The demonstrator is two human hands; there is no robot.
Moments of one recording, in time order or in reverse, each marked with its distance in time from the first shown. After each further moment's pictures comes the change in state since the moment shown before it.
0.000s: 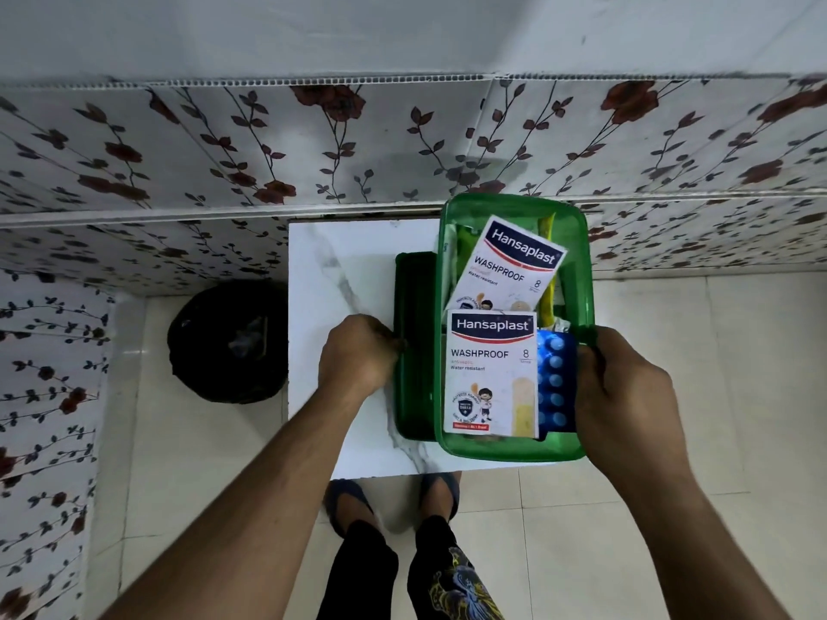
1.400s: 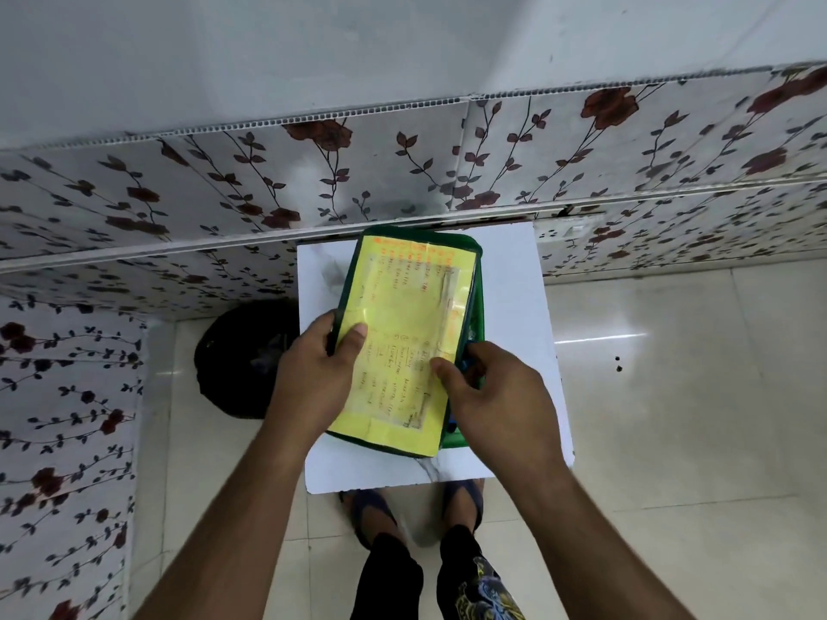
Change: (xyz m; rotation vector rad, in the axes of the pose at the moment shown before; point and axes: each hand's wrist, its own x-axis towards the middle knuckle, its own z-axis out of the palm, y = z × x) left_hand -0.048 0.006 -0.055 -0.270 0.072 0.018; right_hand -0.015 -0.057 0.052 0.252 -0.209 0.046
